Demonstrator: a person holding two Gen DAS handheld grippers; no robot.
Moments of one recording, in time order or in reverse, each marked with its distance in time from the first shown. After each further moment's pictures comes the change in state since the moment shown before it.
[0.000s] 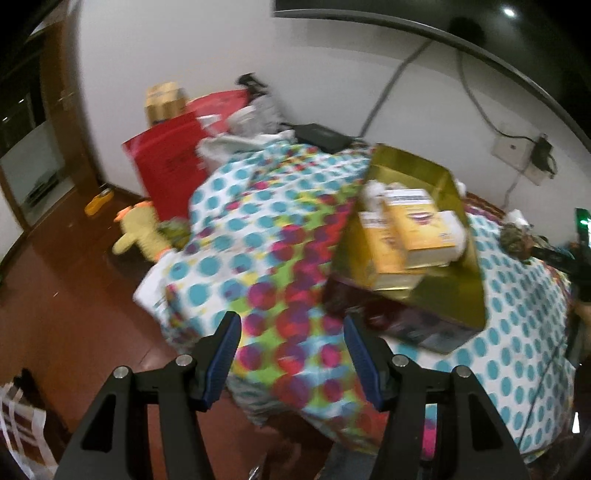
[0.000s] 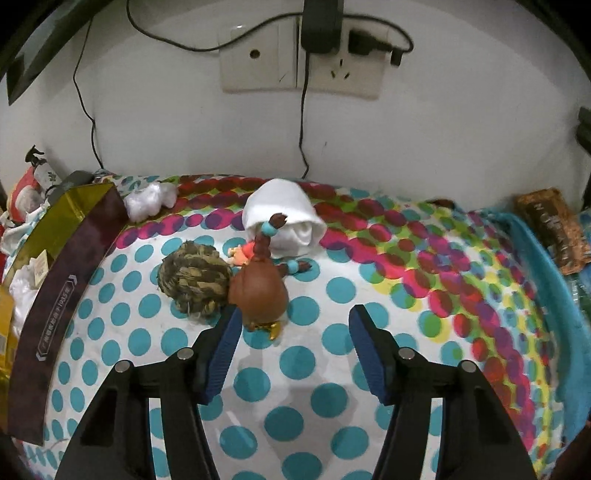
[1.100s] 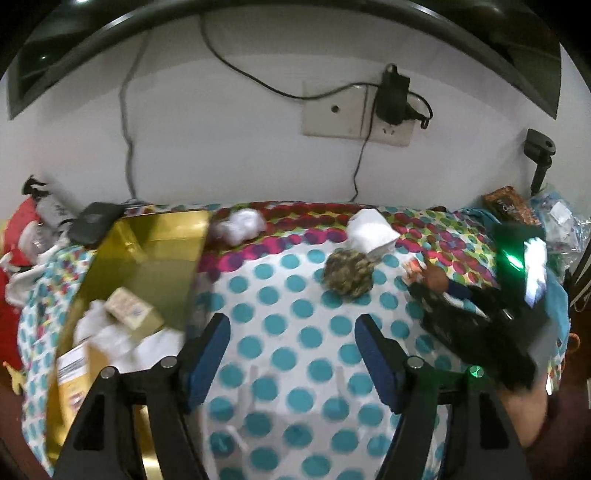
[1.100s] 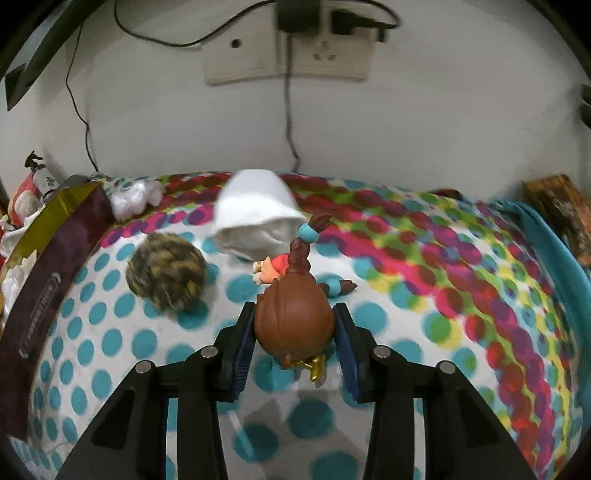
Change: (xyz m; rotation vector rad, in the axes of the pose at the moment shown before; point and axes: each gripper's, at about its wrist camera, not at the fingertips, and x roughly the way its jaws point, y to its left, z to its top) left arm 0.075 -0.273 0.087 0.357 -0.011 -0.307; right arm 0.015 -0.020 -0.011 0.020 -0.030 0.009
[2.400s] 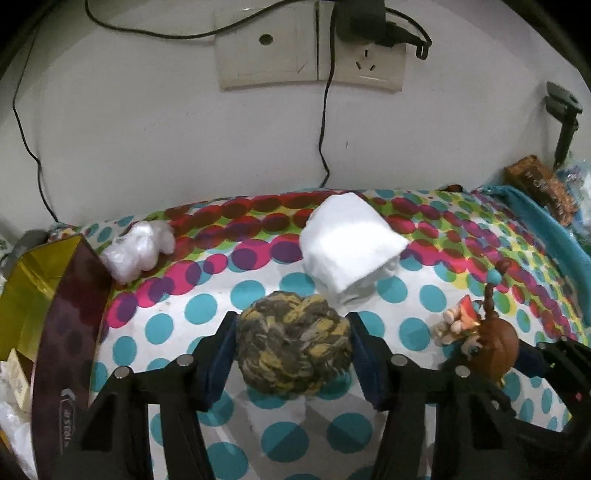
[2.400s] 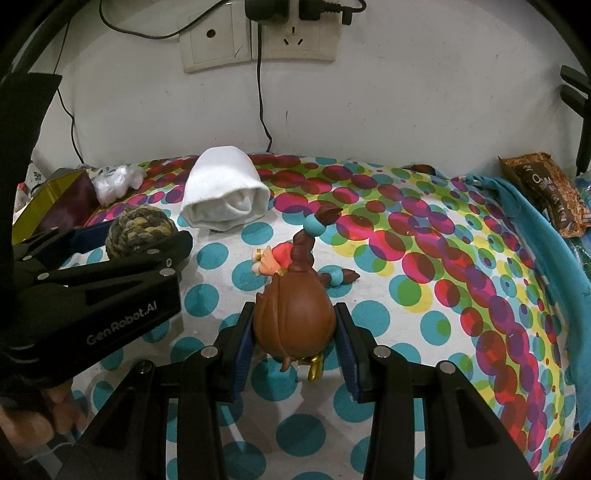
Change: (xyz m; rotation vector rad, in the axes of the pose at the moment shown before) left arm 0.131 -0.057 0.021 0.101 0.016 -0.002; right arm -0.003 -0.016 -0.015 0.018 0.043 -0.047
